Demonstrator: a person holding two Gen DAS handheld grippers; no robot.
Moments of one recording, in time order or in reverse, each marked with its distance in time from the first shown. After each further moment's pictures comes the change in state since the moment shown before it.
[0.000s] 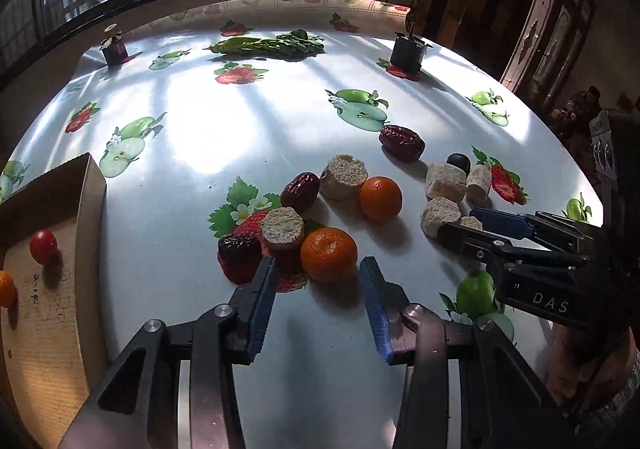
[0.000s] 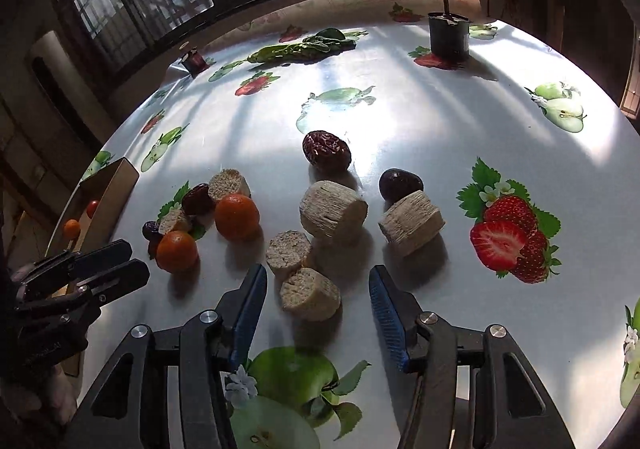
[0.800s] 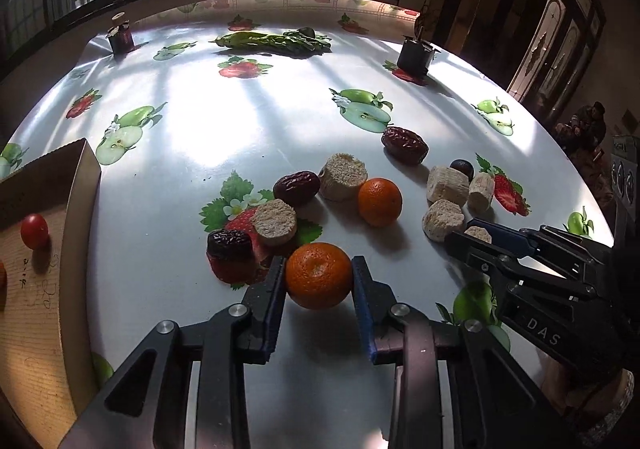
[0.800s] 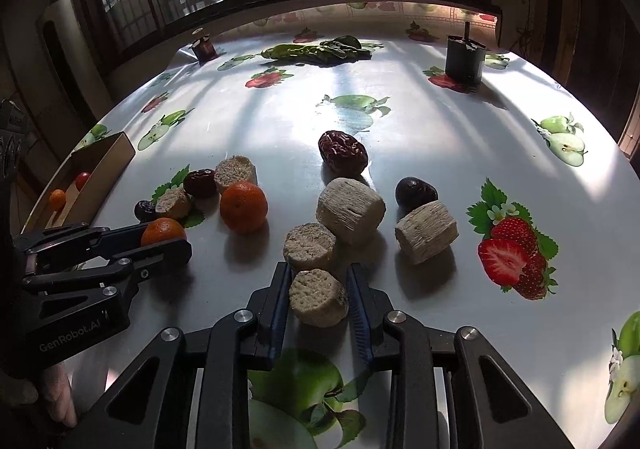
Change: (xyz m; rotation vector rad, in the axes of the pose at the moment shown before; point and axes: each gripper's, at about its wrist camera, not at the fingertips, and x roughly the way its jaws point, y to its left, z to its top) left arm -0.005 0.005 -0.006 -0.076 -0.018 -0.006; right arm -0.003 0.013 -0.005 -0.088 -0.041 -0.055
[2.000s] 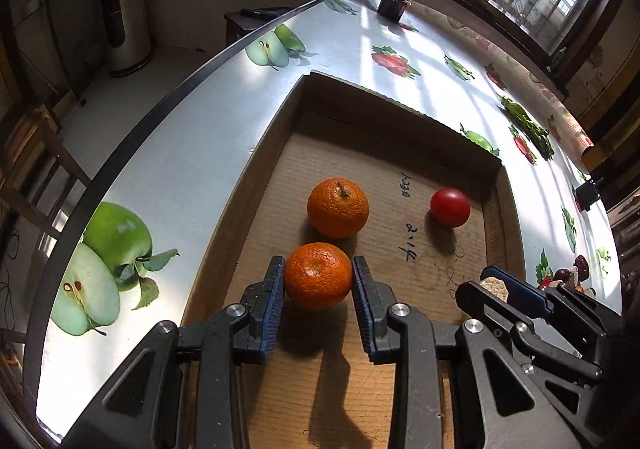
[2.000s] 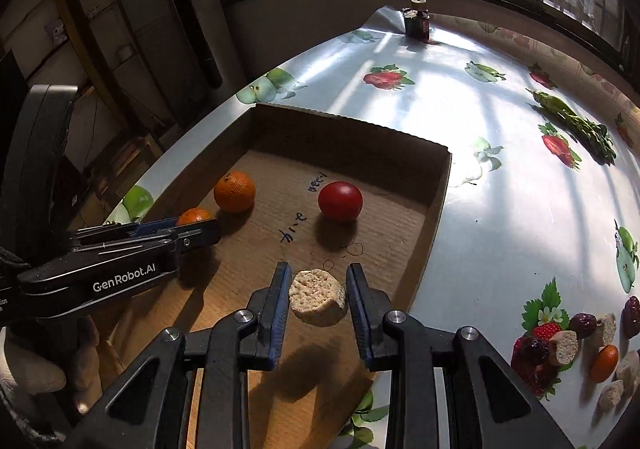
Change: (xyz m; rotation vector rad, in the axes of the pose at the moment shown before) left arm -0.090 0.285 -0.042 -0.526 0.038 0.250; right arm 0.073 0.301 0.060 -0.324 0.149 0.280
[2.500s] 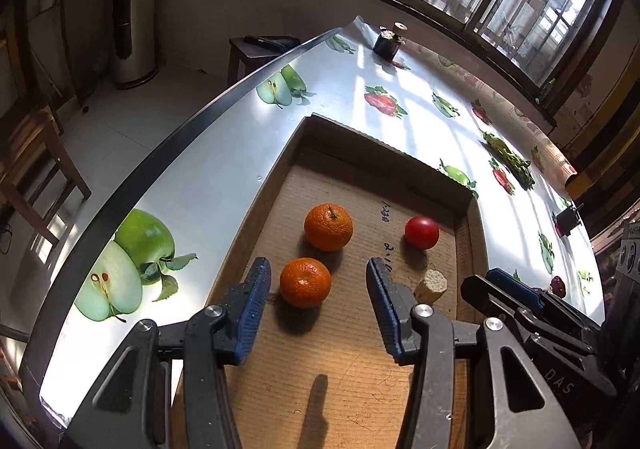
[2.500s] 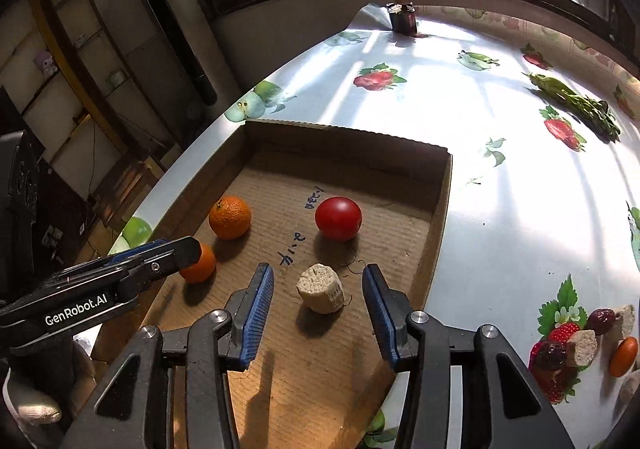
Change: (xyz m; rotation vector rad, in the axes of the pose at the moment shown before) left arm -0.049 -0.001 -0.011 -0.031 -0.149 -0.023; right arm -0.024 -0.021 -0.002 0.130 -0.080 0.035
